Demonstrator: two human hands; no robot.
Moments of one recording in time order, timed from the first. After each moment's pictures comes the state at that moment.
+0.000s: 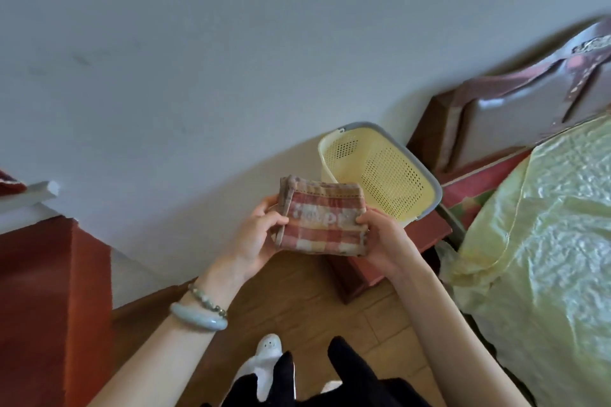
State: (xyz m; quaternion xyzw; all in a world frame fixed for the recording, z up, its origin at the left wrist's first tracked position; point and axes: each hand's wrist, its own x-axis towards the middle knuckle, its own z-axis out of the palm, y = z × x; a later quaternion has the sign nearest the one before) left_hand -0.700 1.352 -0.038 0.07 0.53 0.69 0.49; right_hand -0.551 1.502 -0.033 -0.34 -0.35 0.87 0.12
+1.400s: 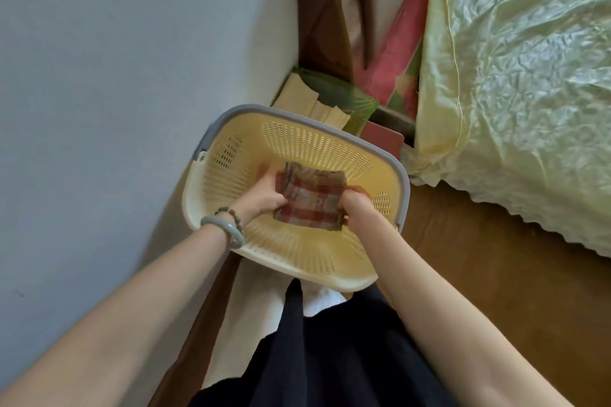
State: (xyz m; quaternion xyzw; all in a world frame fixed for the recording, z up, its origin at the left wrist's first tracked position) left_hand -0.806 1.762 -0.264 0.45 0.67 0.05 0.59; right_hand -0.623 1.764 -0.271 -0.76 -0.14 0.62 0.14
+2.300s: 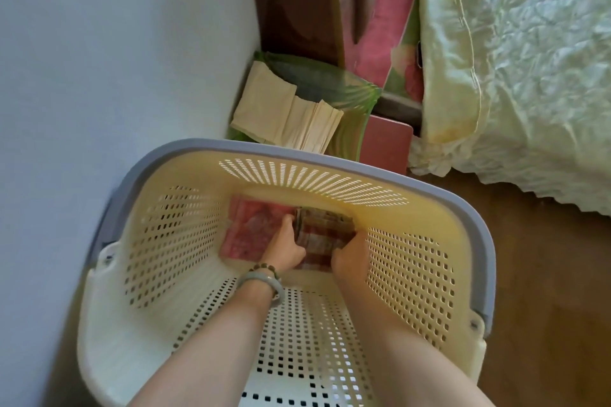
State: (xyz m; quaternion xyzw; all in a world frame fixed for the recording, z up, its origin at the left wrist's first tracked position) left_hand -0.766 1.768 -0.451 0.45 0.67 -0.07 0.59; right_hand -0.641 1.740 -0.448 -0.88 -0.24 0.40 0.03
